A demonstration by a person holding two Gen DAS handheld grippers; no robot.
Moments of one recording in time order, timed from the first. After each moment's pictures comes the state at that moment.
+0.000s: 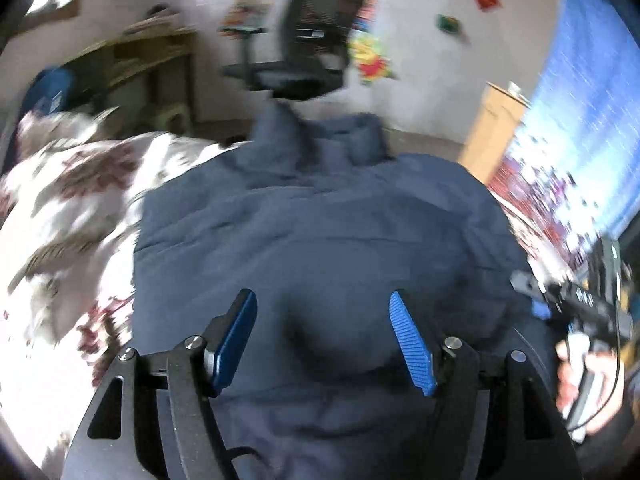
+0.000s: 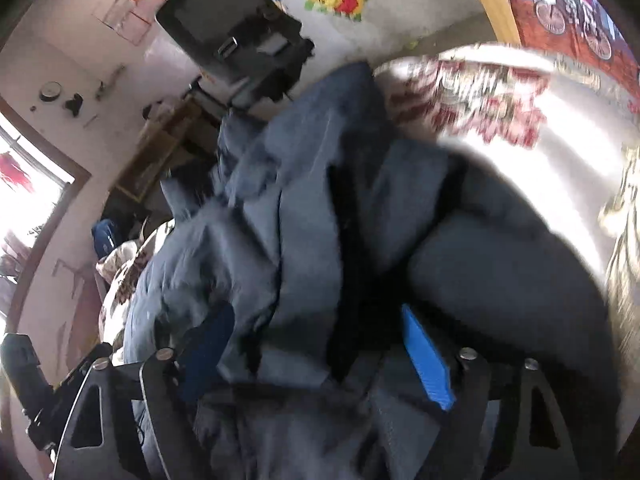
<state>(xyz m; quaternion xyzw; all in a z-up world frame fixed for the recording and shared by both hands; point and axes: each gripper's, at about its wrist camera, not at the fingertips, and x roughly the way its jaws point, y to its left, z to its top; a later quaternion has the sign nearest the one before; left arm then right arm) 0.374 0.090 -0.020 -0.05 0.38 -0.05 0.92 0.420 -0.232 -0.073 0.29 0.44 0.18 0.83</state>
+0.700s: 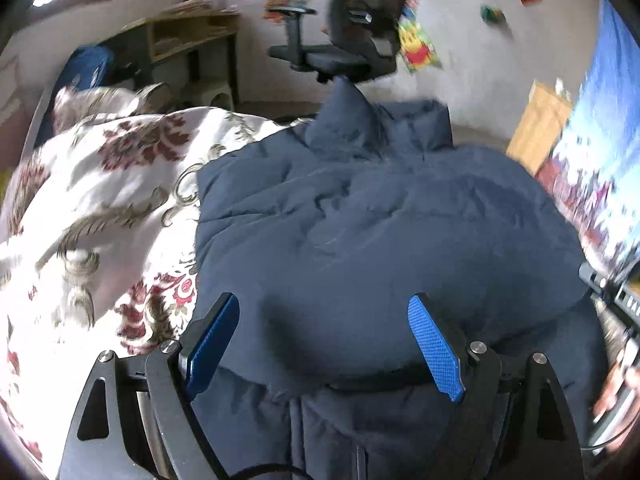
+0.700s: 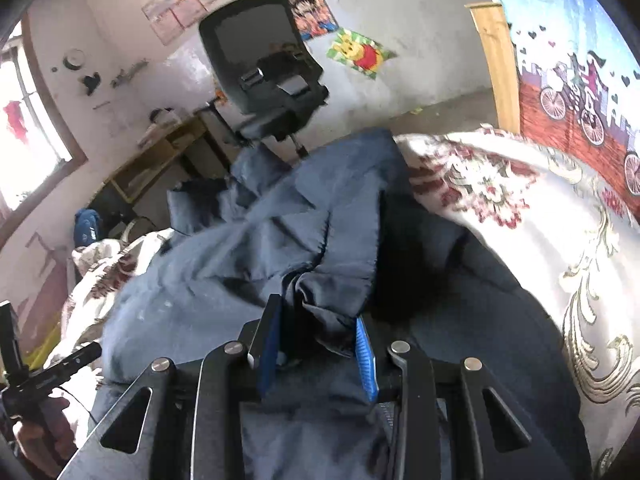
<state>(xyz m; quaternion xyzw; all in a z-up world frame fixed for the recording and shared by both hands) 0.384 0.109 -0.037 -0.02 0.43 0.01 0.90 0.403 -0.209 -0.046 0.19 0.36 0.13 0.91</state>
